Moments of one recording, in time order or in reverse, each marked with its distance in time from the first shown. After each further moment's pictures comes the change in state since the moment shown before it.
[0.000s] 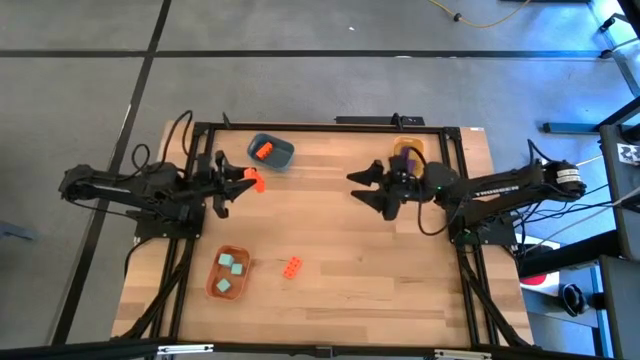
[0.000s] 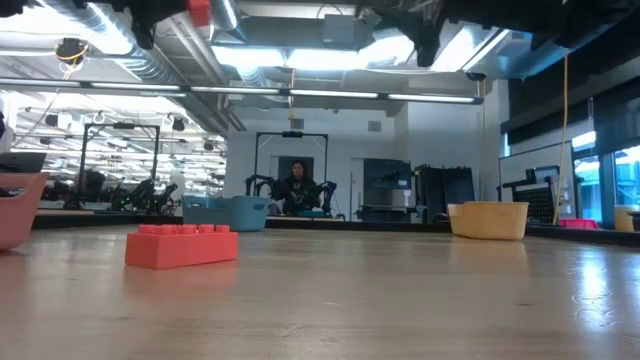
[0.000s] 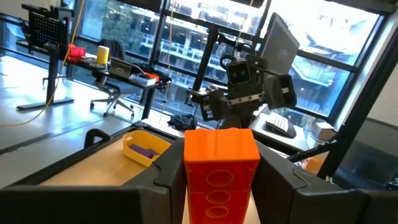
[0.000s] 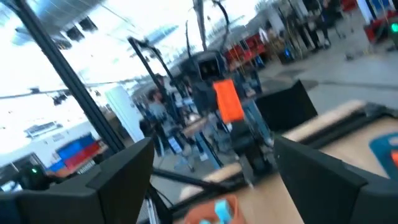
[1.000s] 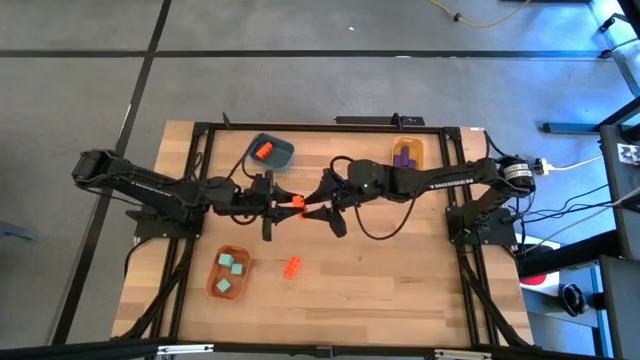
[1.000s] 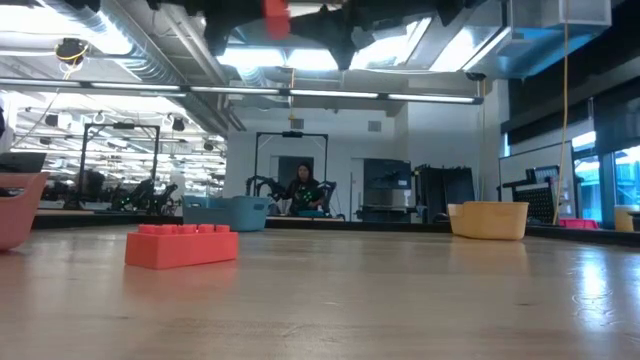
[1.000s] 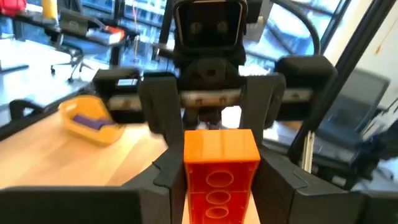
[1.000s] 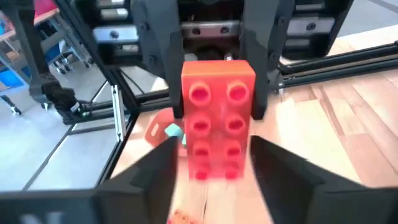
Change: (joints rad) left arm -0.055 0.639 0.177 0.300 0.111 -0.018; right arm 0.020 0.453 0.591 -0.597 -0.195 -0.299
